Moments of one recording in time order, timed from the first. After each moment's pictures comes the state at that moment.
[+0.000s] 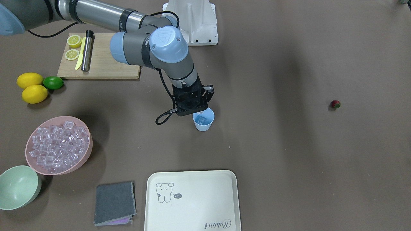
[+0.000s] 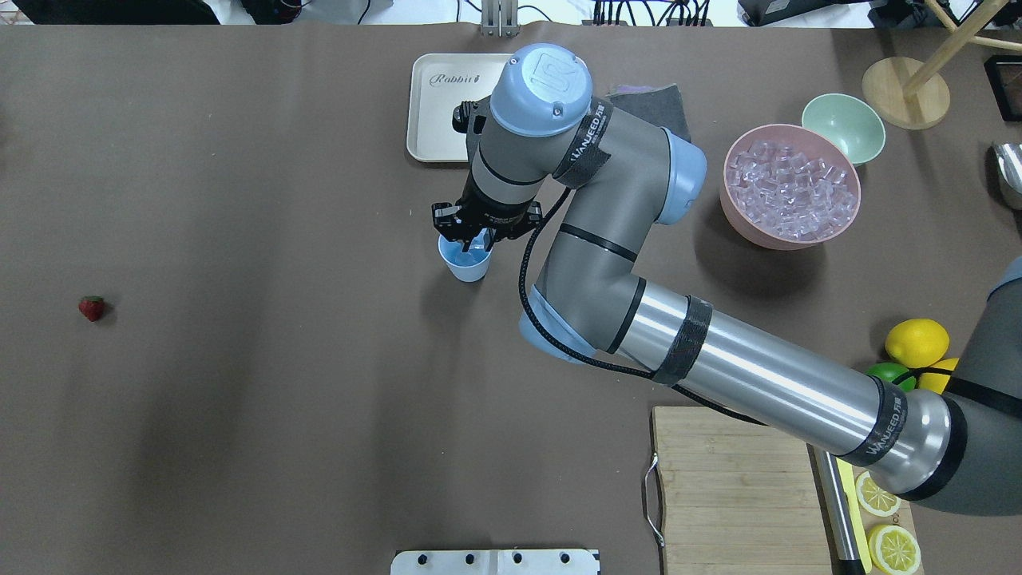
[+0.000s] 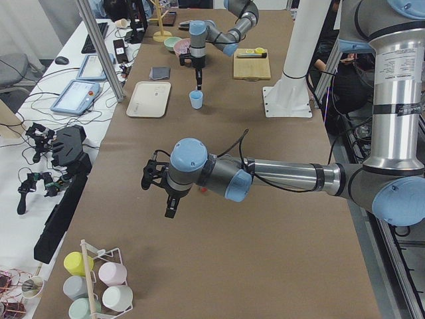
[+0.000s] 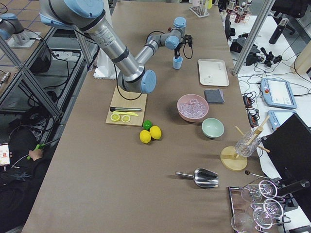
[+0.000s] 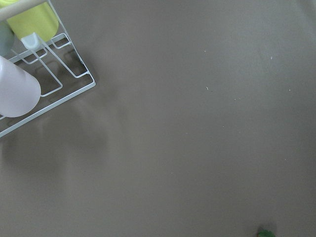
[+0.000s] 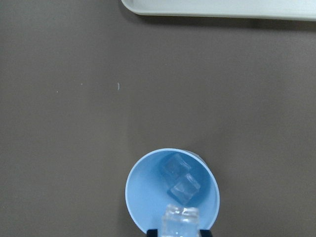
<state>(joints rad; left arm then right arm) -1.61 -1.51 -1.70 -1.92 -2.42 -0.19 0.62 -0.67 1.40 -1.38 2.06 1.08</state>
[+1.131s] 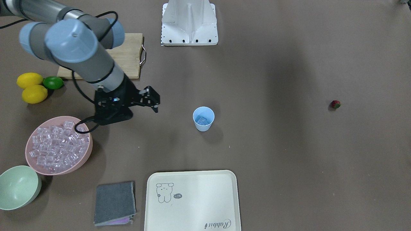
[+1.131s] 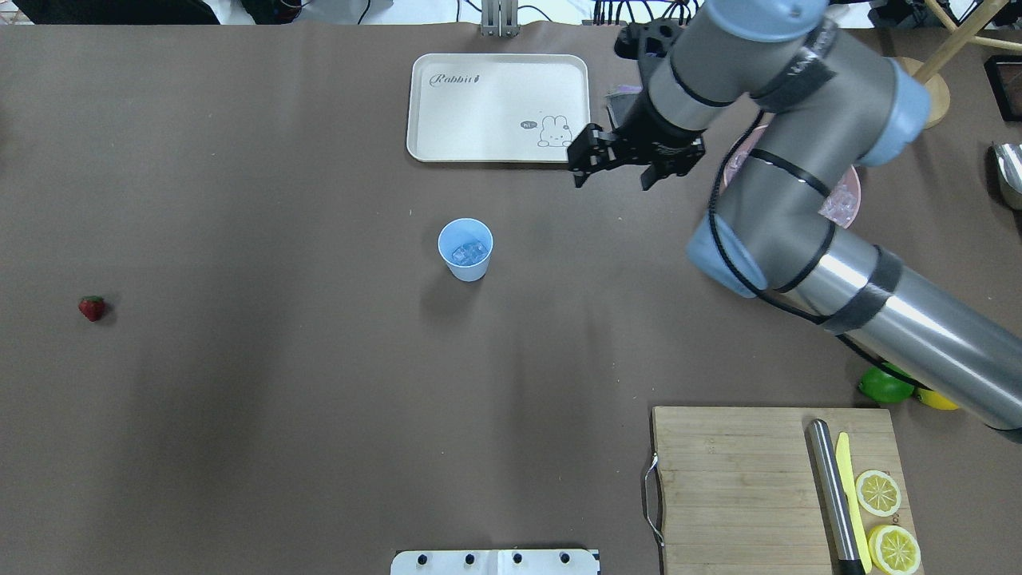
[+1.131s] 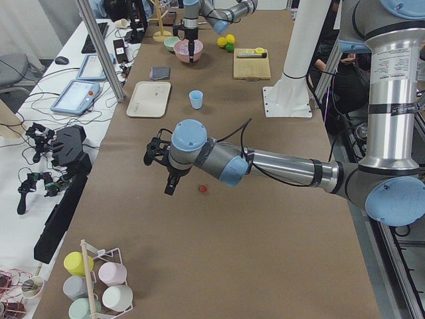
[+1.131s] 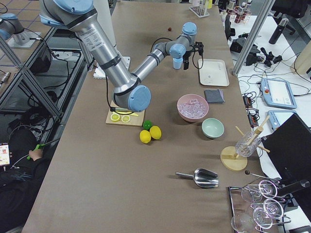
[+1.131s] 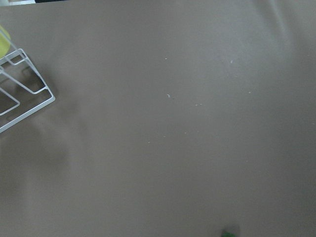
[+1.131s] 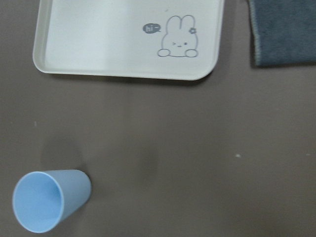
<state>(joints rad) -1.54 -1.51 -1.78 -2.00 -2.49 -0.22 0.87 -0.98 1.69 -1.43 2.23 0.93</state>
